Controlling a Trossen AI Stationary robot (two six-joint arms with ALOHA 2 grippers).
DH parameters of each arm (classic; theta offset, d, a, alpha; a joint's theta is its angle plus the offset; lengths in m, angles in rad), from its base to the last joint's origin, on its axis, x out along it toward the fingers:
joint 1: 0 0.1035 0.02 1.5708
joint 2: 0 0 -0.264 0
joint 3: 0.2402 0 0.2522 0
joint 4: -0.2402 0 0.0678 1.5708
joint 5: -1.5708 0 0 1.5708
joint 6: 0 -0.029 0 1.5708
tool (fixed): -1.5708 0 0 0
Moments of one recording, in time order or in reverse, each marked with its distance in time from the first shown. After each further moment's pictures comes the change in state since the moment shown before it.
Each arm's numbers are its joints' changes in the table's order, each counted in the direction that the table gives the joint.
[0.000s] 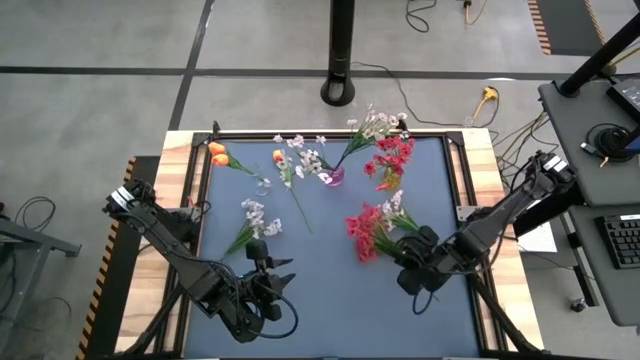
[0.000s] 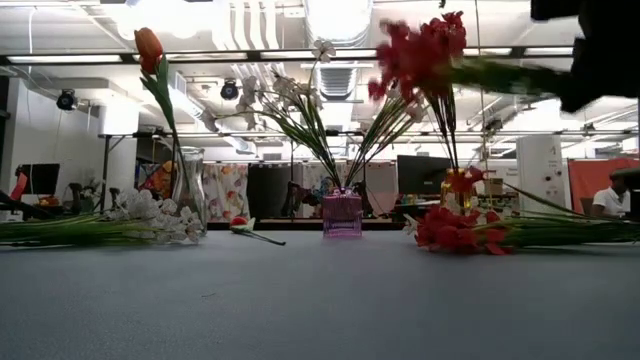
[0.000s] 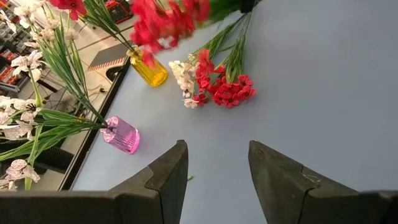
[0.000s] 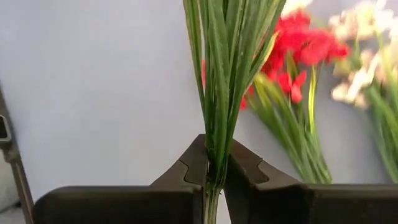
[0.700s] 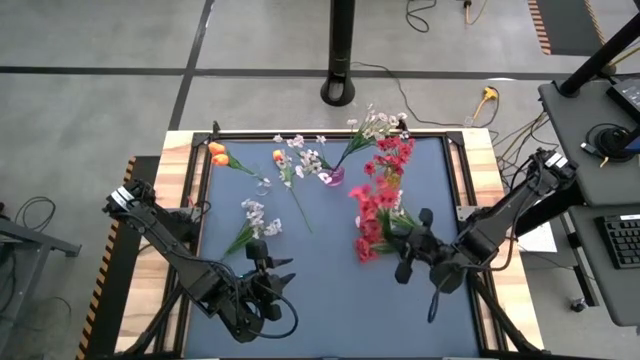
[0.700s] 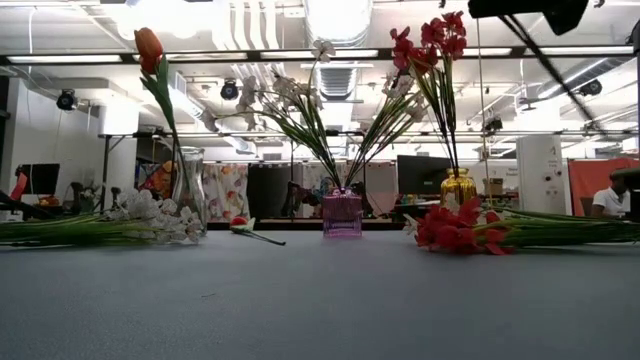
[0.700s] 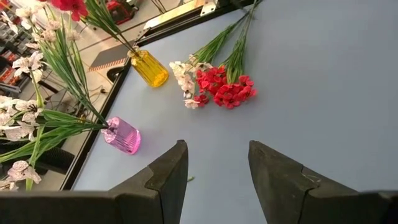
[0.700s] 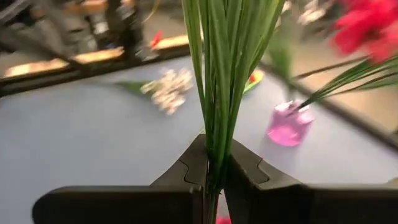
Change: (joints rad) left arm 0.000 0.001 0.000 0.001 -0.003 -0.004; right arm 0.040 0.044 -0.013 0.345 0.644 0.484
